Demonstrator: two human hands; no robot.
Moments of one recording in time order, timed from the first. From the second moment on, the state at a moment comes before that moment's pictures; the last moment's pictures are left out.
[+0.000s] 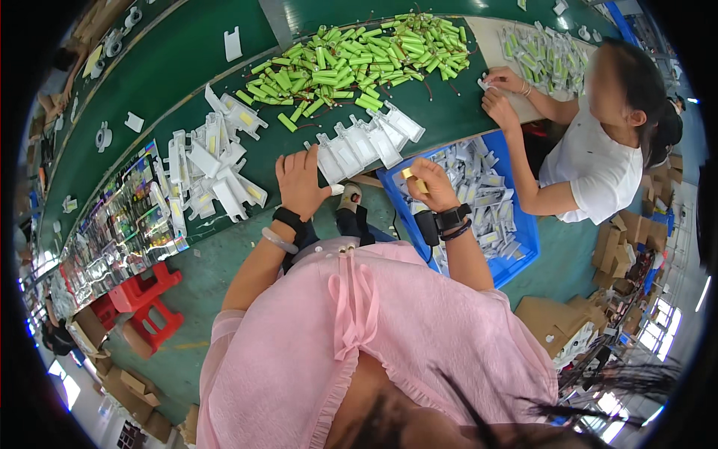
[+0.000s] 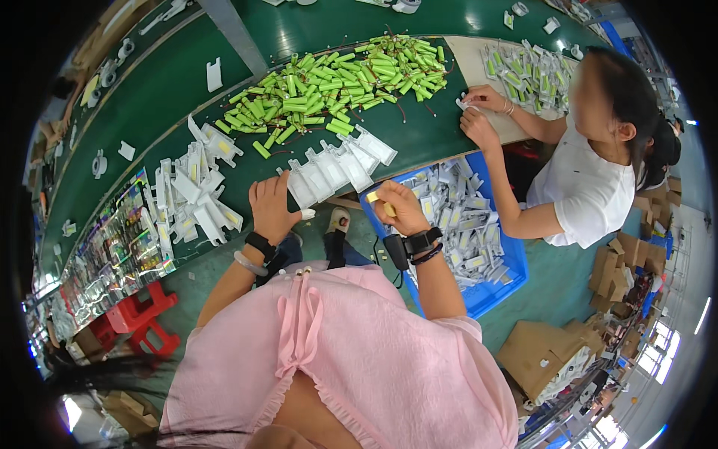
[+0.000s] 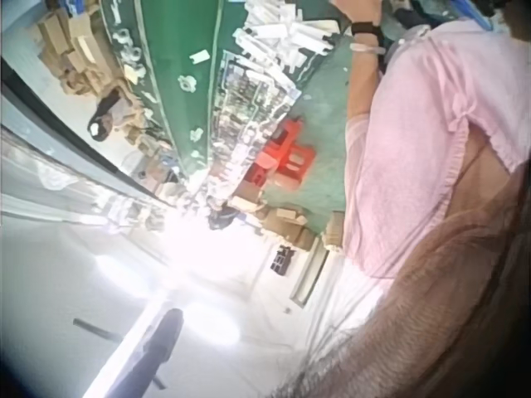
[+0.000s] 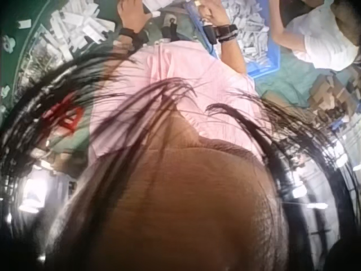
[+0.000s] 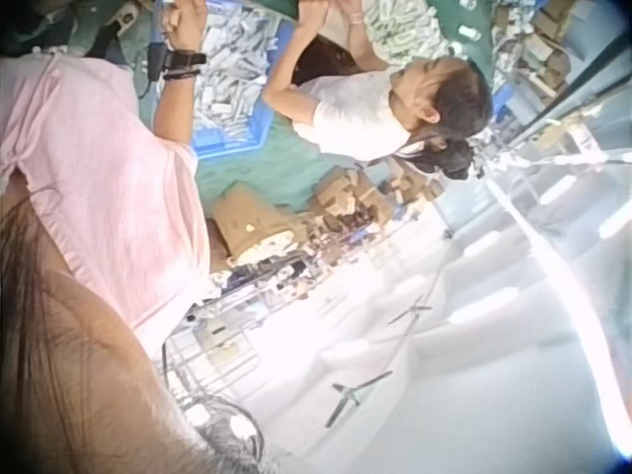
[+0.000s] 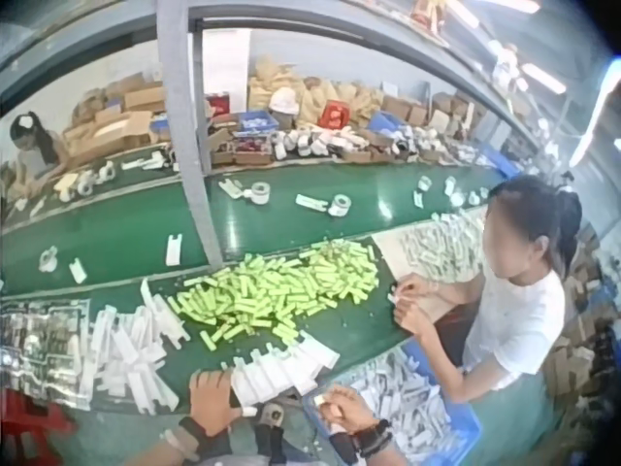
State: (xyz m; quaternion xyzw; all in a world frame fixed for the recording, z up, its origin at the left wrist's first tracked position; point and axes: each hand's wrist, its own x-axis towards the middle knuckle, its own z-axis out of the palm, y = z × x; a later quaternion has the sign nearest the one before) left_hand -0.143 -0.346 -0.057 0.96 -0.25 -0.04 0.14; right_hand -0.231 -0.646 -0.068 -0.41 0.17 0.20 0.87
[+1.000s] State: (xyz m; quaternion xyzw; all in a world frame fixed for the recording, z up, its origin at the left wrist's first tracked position) left_hand -0.132 -0.396 -0.073 0.95 -0.23 -0.04 0.19; right_hand -0.223 -0.640 -0.089 -0.64 0.23 0.20 0.71
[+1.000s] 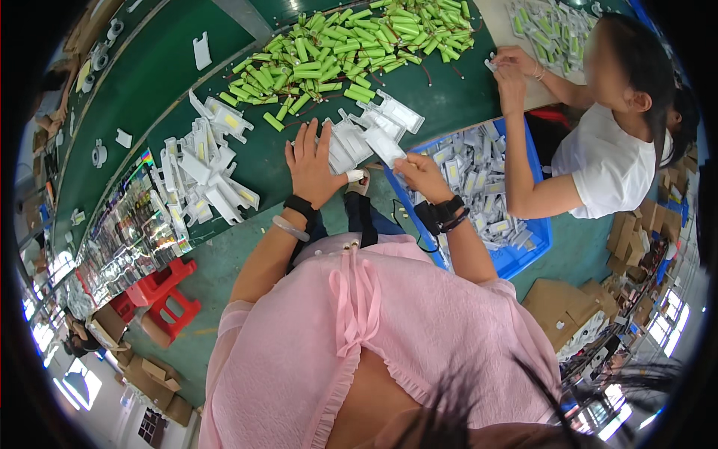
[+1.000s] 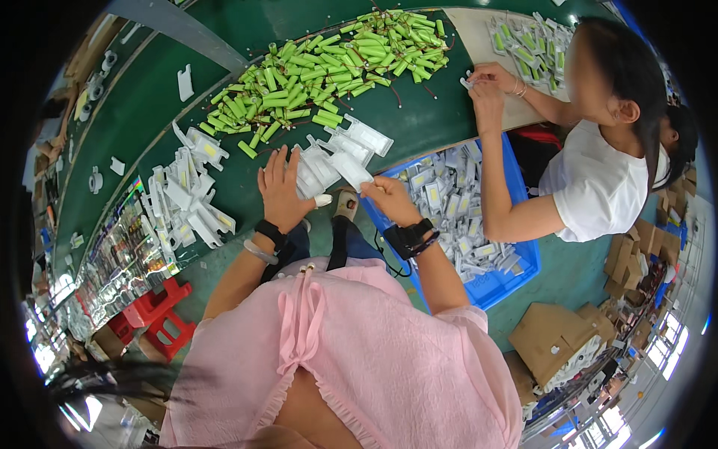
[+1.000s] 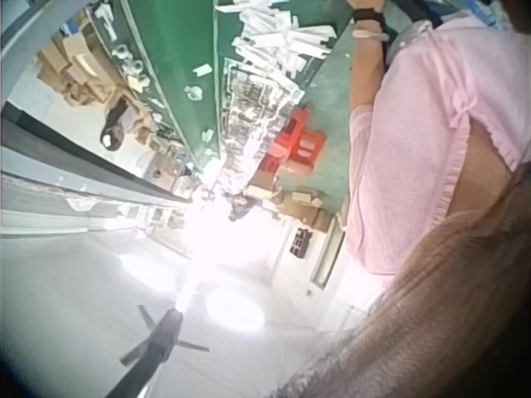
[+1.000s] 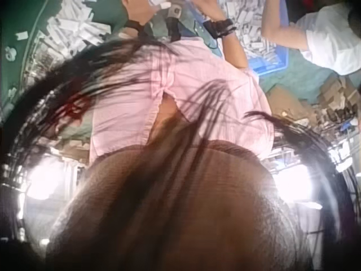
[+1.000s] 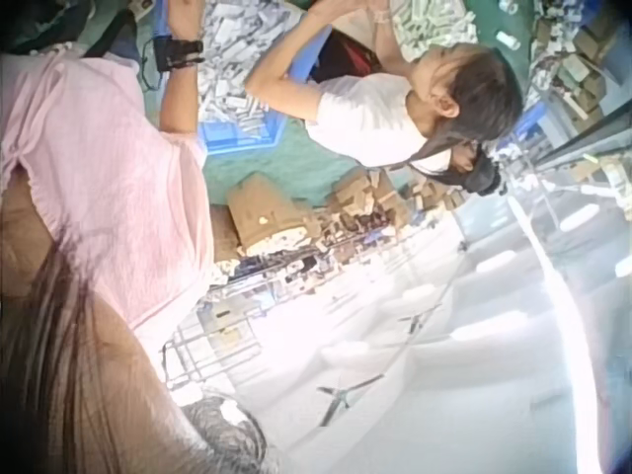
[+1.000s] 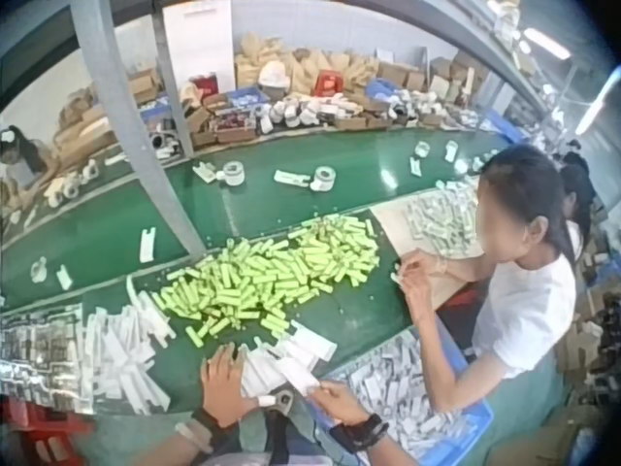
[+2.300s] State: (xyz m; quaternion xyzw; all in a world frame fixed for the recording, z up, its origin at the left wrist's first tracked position) left_hand -0.135 -0.449 -0.077 0.94 -0.27 -0.05 0.20; right_hand -0.174 -0.697 -0.082 -0.92 0.26 0.02 0.28
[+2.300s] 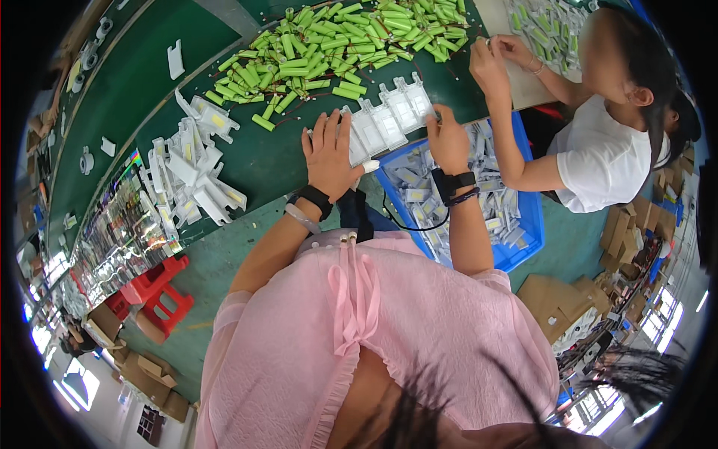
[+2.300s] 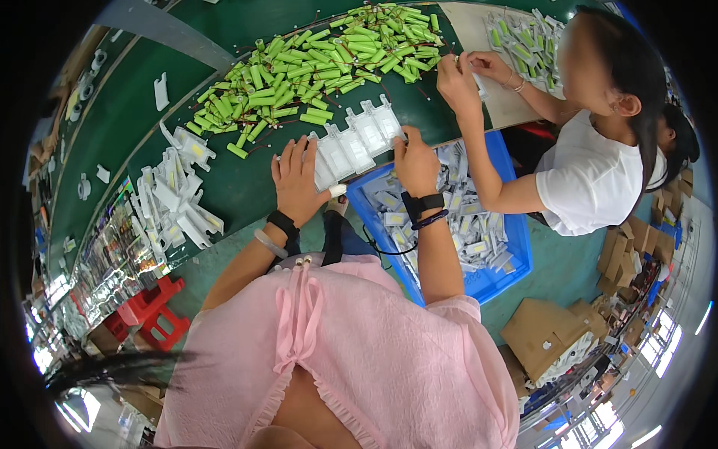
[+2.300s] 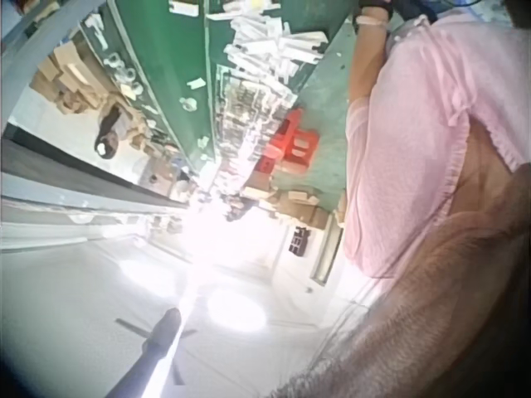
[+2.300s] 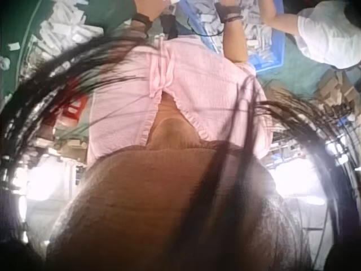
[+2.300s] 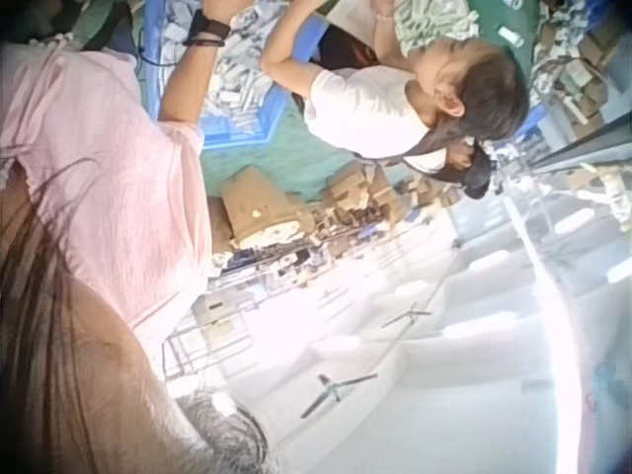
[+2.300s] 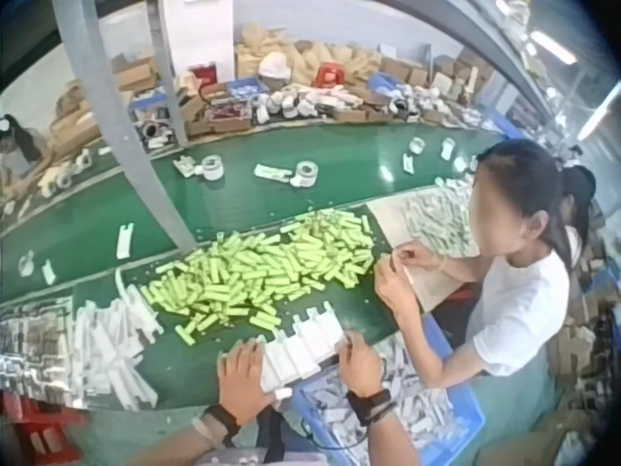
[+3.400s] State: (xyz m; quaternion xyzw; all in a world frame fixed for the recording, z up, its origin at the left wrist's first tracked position) left_hand -0.132 -0.401 -0.029 0.93 -0.19 0.01 0.30; right_hand -0.202 -0.632 -0.051 -0.75 0.15 0.06 0.64
